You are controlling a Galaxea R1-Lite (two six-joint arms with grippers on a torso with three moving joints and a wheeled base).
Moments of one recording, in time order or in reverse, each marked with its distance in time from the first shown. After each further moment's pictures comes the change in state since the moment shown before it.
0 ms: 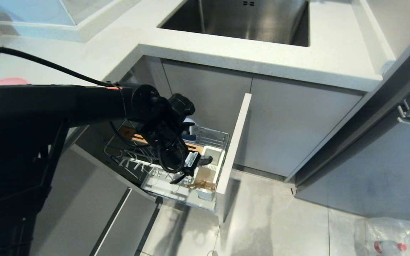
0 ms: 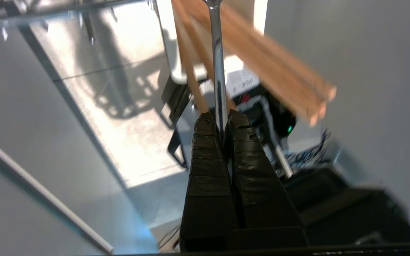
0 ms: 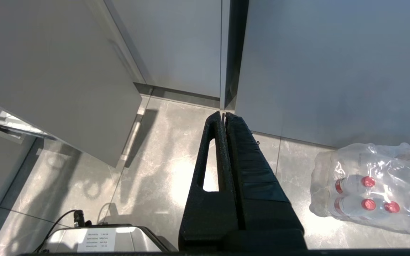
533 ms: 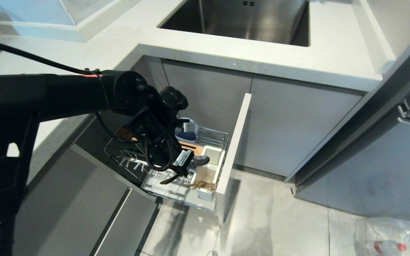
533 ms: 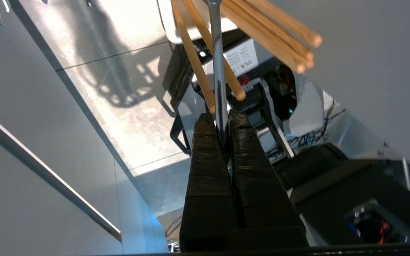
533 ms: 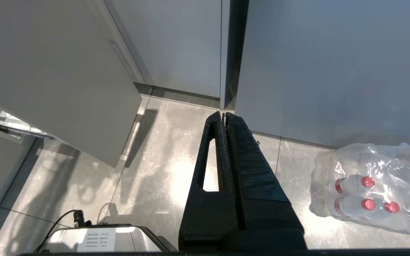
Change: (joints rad) left arm 0.002 -0.066 0.002 0.097 -0.011 0.042; right arm 0.000 0.000 0.000 0.000 0.000 0.000
